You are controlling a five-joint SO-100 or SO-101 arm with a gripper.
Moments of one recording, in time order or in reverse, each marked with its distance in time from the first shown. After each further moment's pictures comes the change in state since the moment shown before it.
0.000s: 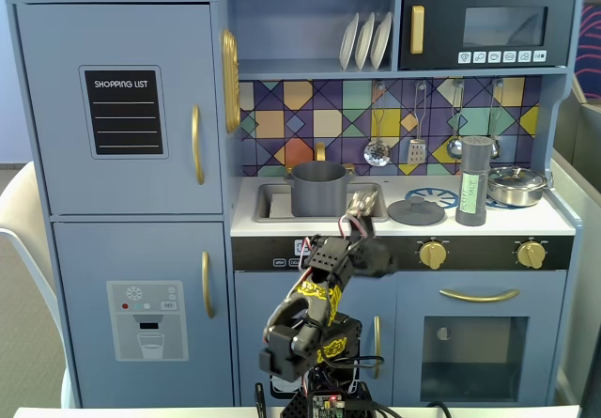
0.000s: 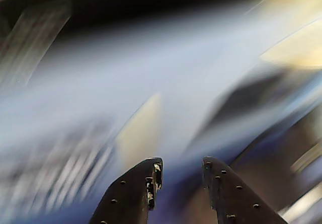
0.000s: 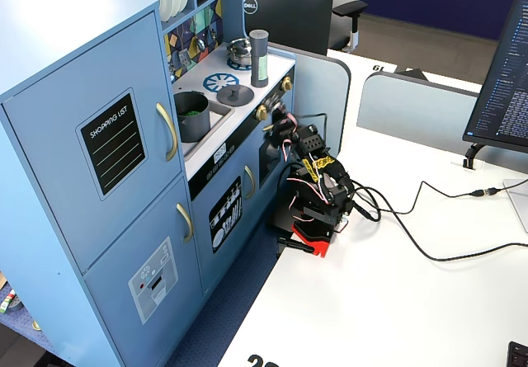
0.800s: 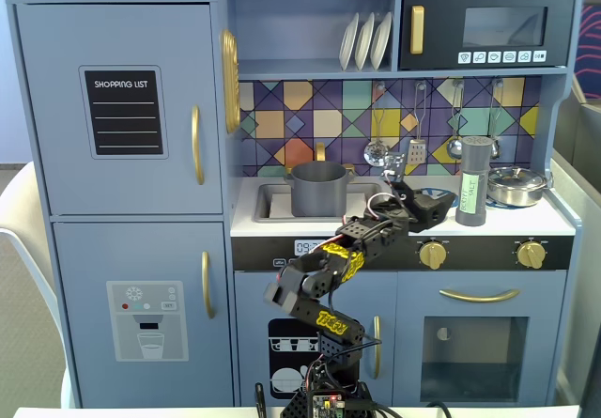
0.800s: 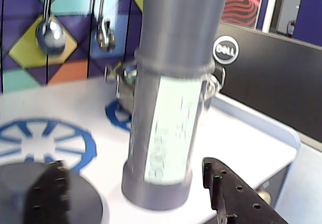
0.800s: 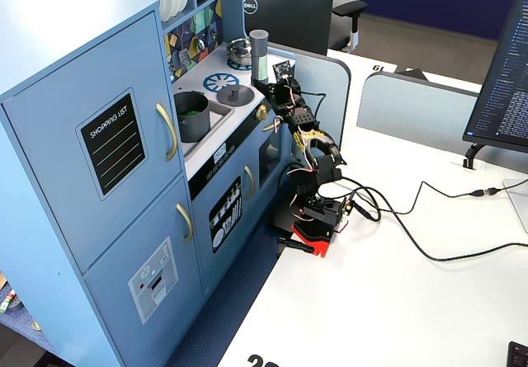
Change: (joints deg) arm 9.6 -30.8 -11.2 -56.2 3.2
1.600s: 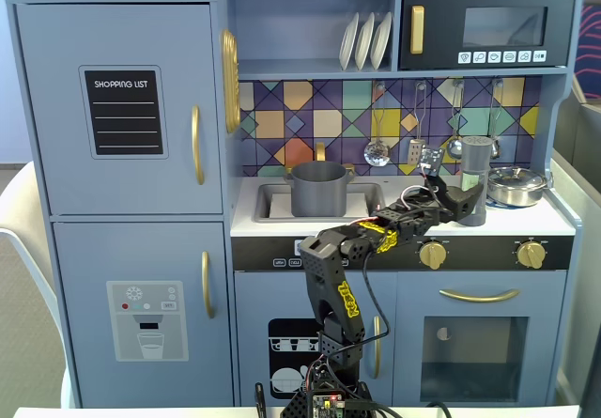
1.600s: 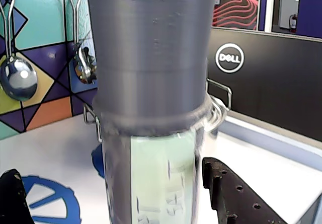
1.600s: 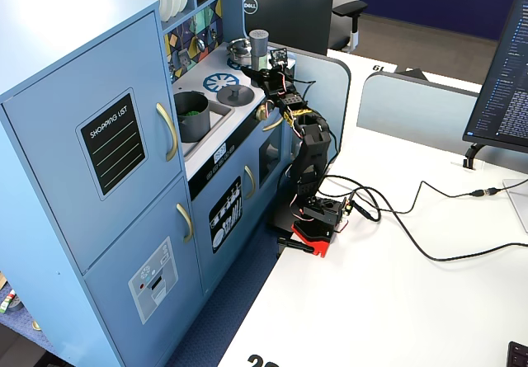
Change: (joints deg) arm 1.0 -32.8 -22.1 -12.4 7.0
